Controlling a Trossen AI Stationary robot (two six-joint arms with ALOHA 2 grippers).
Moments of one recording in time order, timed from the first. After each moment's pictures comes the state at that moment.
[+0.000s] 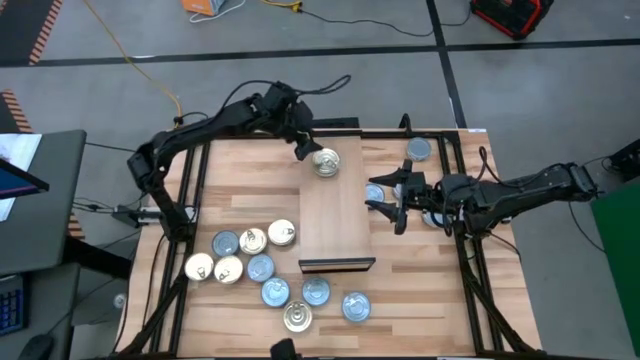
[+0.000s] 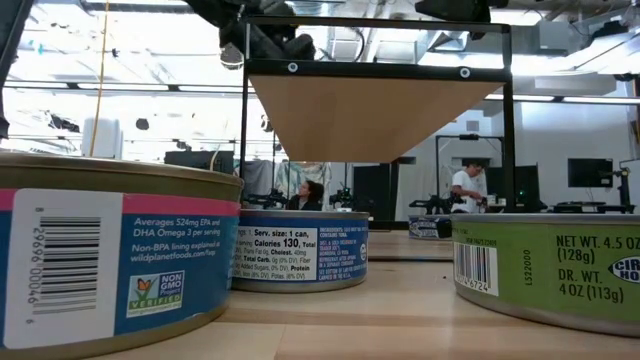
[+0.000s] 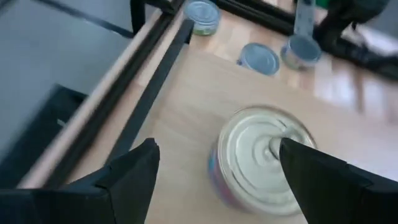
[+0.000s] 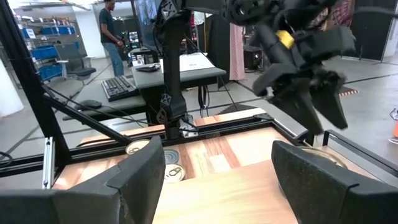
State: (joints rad) left arm 0.57 1.69 1.58 -0.56 0.28 0.05; right arm 0.15 0.90 0.67 0.23 0.36 0.10
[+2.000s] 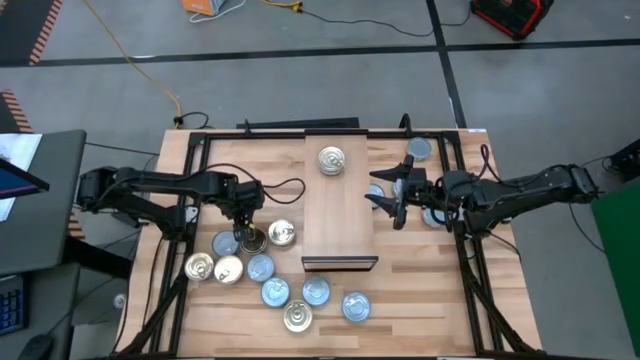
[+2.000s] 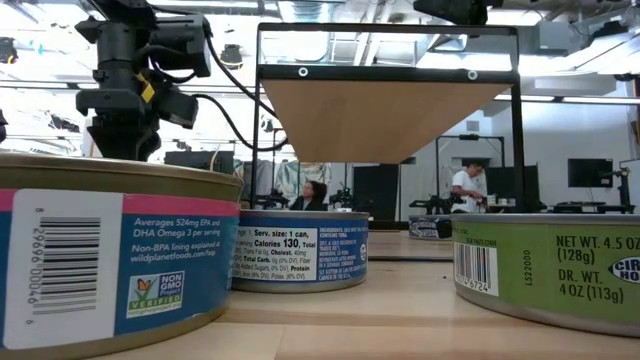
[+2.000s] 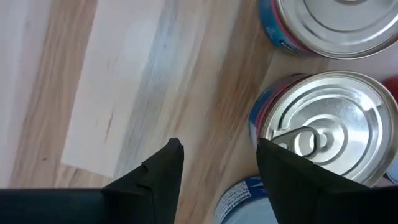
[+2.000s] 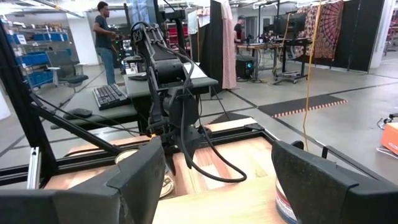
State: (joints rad) left arm 0.16 1.25 0.78 -0.87 -0.02 -0.18; right arm 0.12 0.90 0.67 0.27 0.36 0.07
